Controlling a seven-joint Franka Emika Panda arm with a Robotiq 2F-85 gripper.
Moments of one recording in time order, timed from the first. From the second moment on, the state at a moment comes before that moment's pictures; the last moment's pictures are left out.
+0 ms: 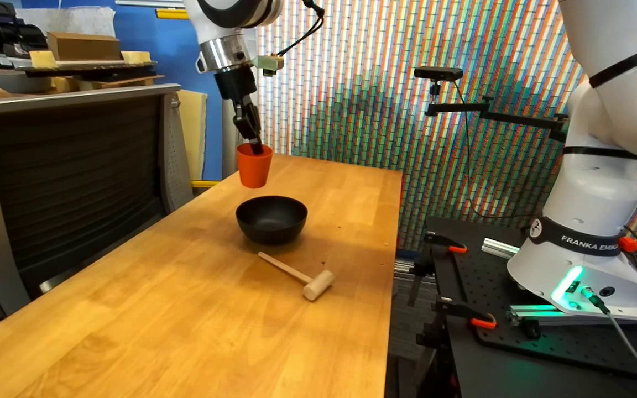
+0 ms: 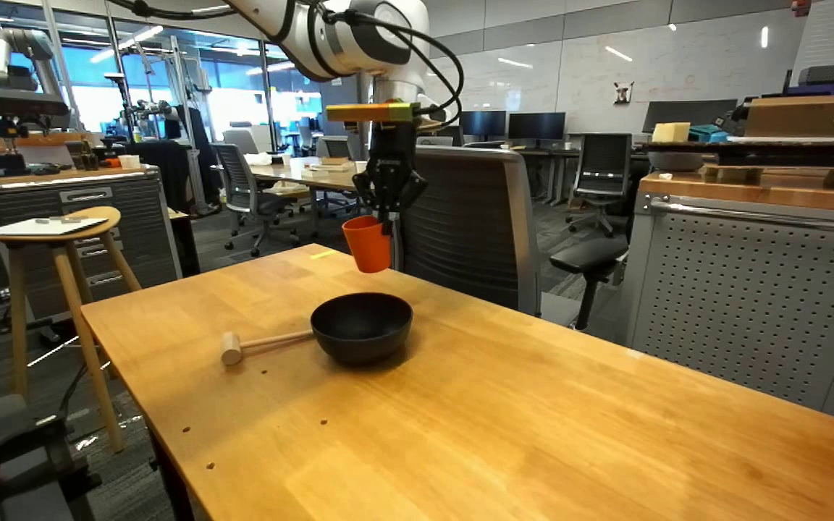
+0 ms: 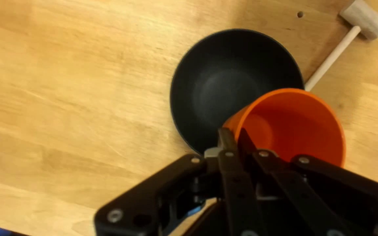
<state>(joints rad) -0.01 0.57 0.00 -1.42 -0.10 1.74 -0.24</state>
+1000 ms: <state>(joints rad) -0.03 0.74 0.00 -1.48 -0.10 1.81 -0.17</state>
